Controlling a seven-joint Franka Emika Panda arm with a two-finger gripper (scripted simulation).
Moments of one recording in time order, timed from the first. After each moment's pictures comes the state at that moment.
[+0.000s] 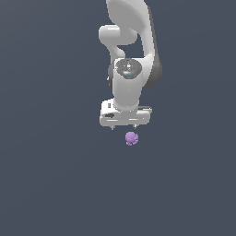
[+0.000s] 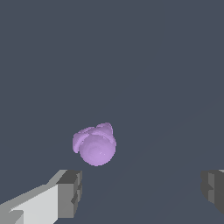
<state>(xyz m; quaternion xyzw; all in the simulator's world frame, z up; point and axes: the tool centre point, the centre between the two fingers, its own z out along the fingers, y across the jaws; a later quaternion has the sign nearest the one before) -0.001 0.027 0.160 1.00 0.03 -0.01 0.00</state>
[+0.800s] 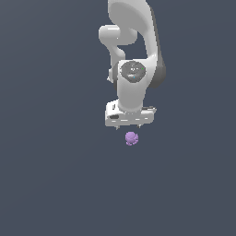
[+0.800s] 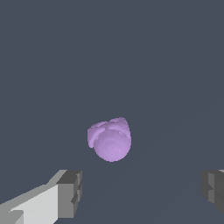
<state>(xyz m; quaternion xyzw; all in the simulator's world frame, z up) -0.008 0.047 0.153 1.00 0.04 -0.03 -0.01</state>
